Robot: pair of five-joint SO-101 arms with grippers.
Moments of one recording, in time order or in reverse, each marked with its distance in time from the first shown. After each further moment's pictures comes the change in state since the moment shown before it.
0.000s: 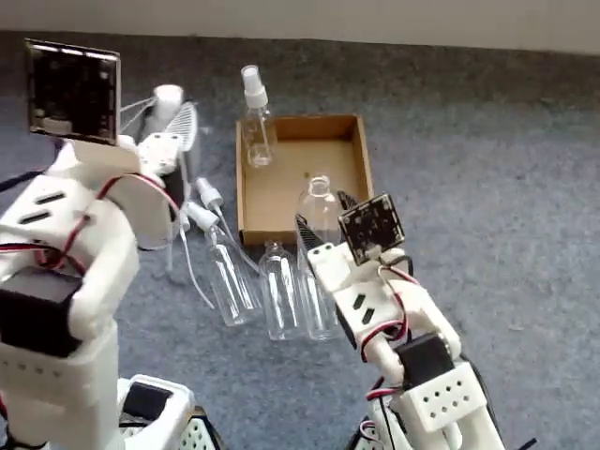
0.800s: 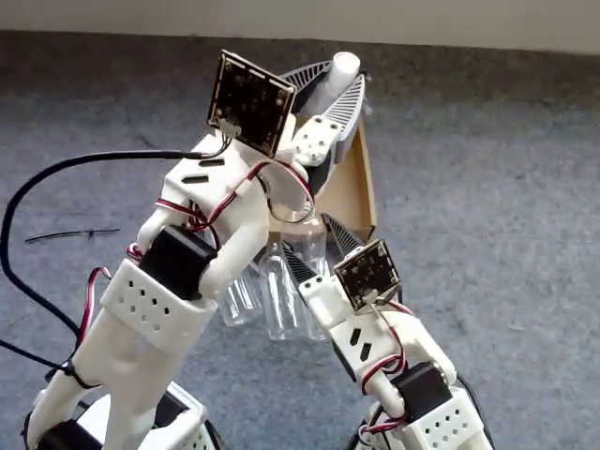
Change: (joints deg) left arm 24.0 8.1 16.9 -43.8 0.0; right arm -5.4 -17.0 12.0 -0.2 -0.2
